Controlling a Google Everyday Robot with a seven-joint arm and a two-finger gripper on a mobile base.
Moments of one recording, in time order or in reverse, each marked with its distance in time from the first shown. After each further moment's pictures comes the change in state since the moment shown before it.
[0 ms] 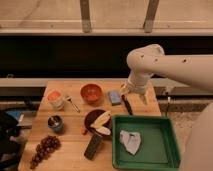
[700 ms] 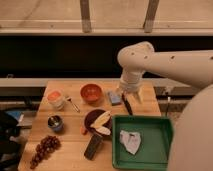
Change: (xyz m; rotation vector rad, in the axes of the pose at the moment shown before) arm 0.021 0.043 0.005 0.041 0.059 -0.106
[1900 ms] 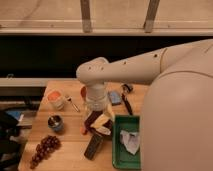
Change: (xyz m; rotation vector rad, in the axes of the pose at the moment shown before) arm 0.130 0.082 0.038 0.078 0.225 -0.291
